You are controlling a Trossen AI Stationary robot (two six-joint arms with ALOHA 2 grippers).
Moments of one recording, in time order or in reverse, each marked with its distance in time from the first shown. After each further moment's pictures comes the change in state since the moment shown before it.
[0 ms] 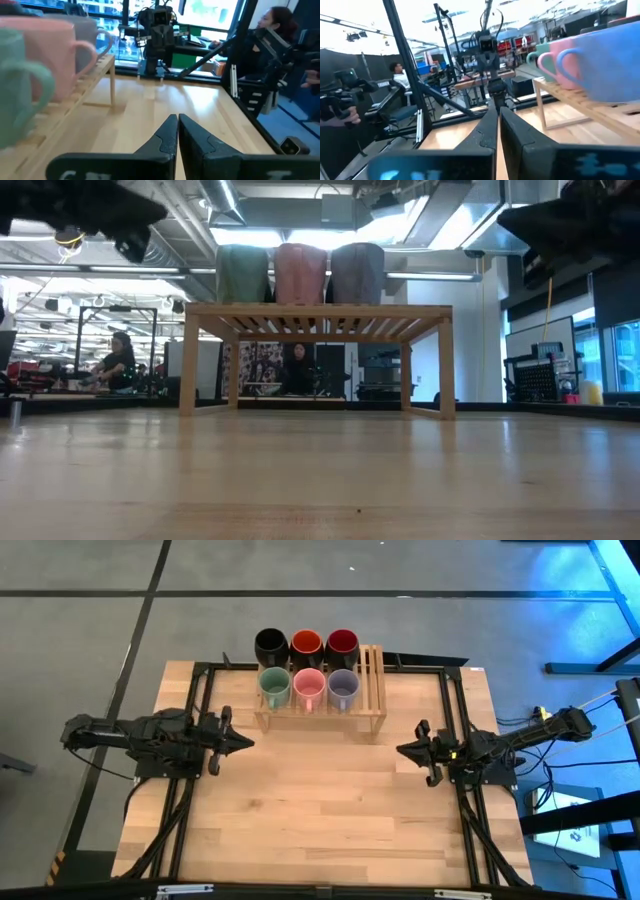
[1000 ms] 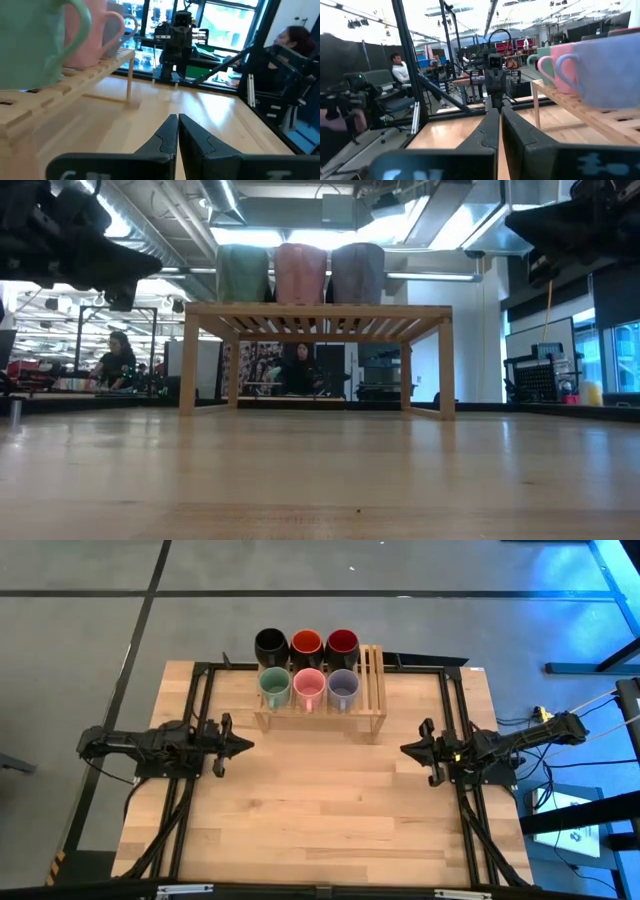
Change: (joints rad) left arm 0.007 -0.313 -0.321 0.108 -0.077 -0.038; right arm 0.000 -0.142 -0.008 -0.150 -0.011 -0.090
